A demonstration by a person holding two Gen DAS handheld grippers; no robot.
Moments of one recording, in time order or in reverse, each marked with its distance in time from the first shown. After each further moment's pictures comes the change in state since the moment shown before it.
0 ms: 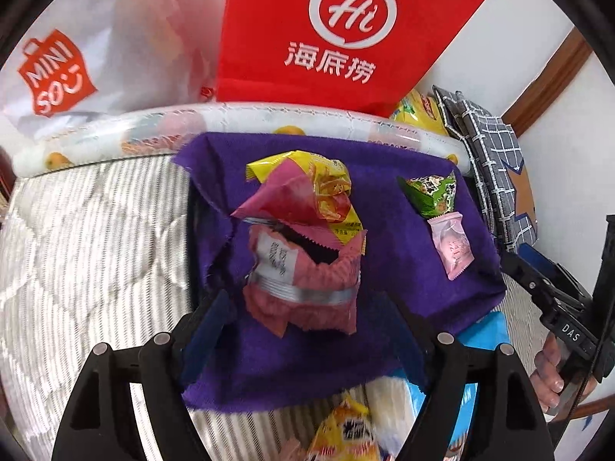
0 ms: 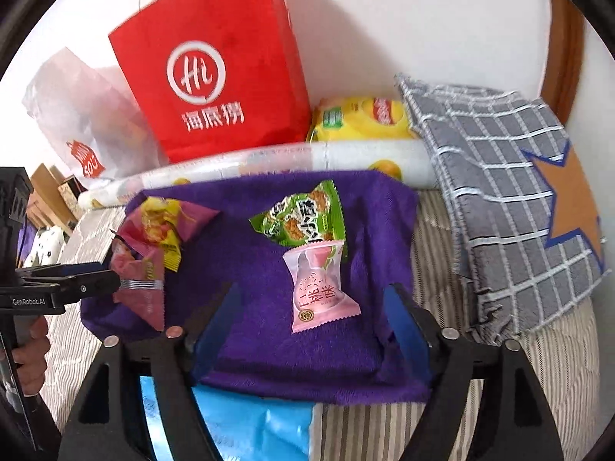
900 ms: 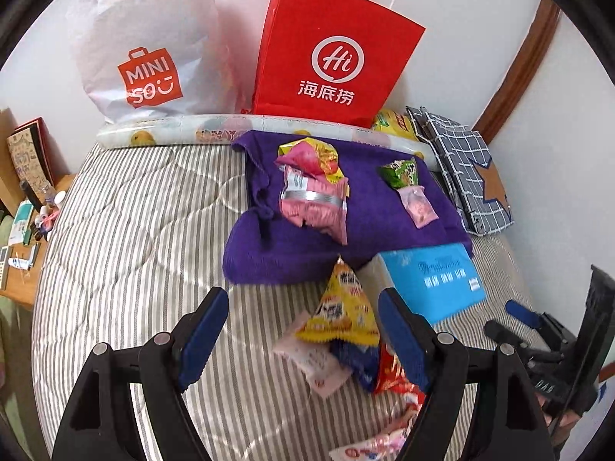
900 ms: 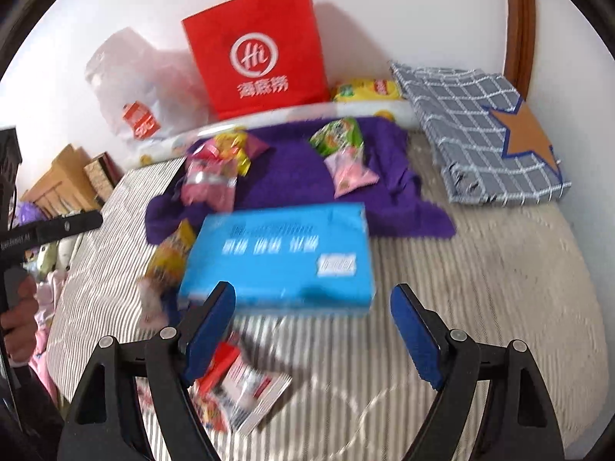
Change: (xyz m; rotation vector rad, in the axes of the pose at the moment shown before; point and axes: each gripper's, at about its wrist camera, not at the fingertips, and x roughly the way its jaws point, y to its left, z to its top) left arm -0.109 0.005 -0.105 0.006 -0.152 0.023; right arm -0.098 0.041 -0.132 -0.008 0.024 0.043
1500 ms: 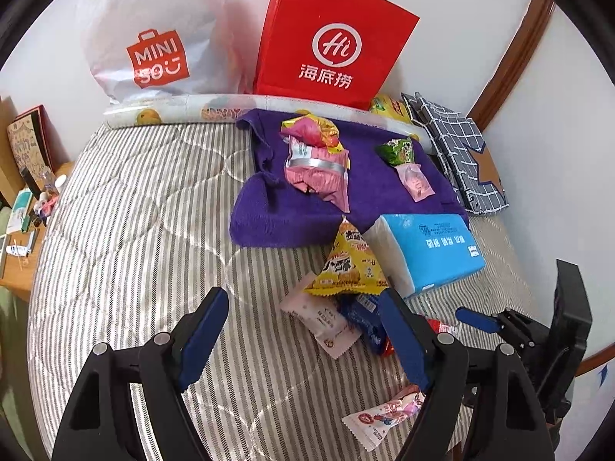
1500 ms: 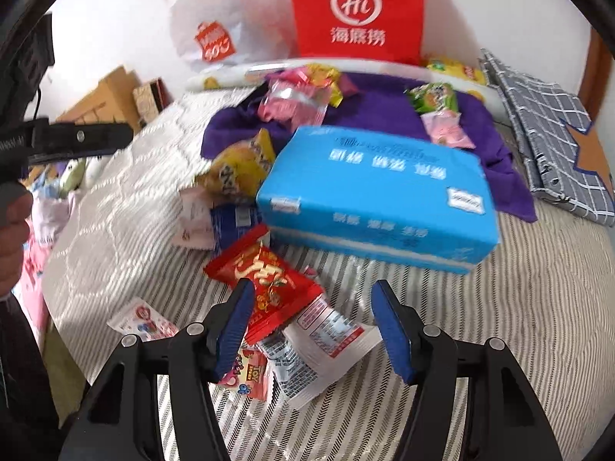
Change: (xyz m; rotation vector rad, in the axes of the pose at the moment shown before) left arm -0.004 0.011 -0.030 0.007 0.025 -0.022; right arm 0.034 0.055 -0.040 -0.226 0.115 0.109
